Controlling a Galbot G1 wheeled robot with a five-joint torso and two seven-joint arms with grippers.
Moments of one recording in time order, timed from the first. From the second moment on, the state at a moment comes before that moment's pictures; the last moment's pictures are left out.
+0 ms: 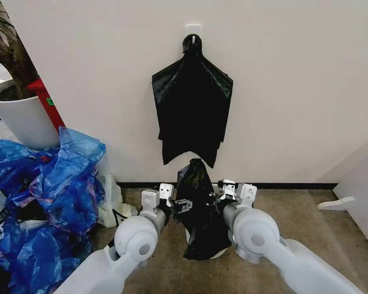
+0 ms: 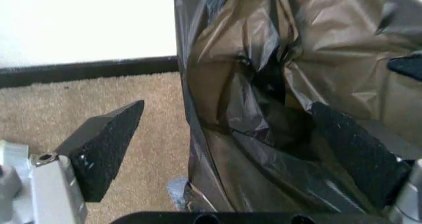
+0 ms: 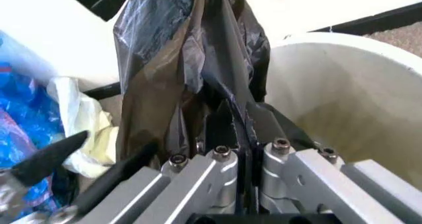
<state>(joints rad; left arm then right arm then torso) 1.02 -1.10 0.07 -2.08 -0.94 0.65 -0.65 -0.86 0.96 -0.19 2.17 1.43 -0.35 1.05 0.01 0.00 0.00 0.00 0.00</state>
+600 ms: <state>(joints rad) 0.96 -1.18 0.13 -1.96 -0.97 0.65 -0.71 -0.86 0.97 -0.22 2.18 1.43 -0.35 1.05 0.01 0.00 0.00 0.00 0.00</state>
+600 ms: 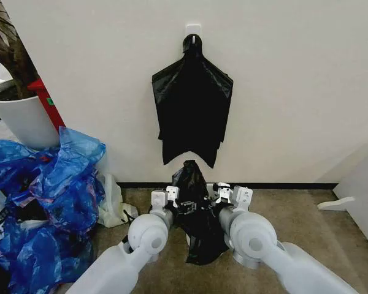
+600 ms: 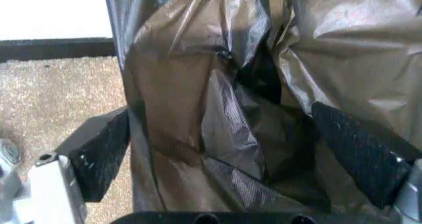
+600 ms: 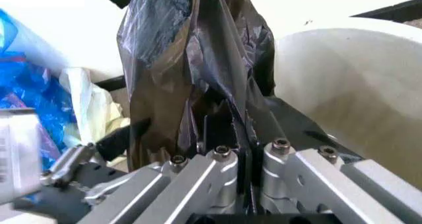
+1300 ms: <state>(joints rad) 0.91 -1.25 0.18 -1.80 -0.93 0.66 -0.72 -0.87 0.96 -0.20 2.19 1.45 -0.34 1.06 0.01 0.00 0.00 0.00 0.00</state>
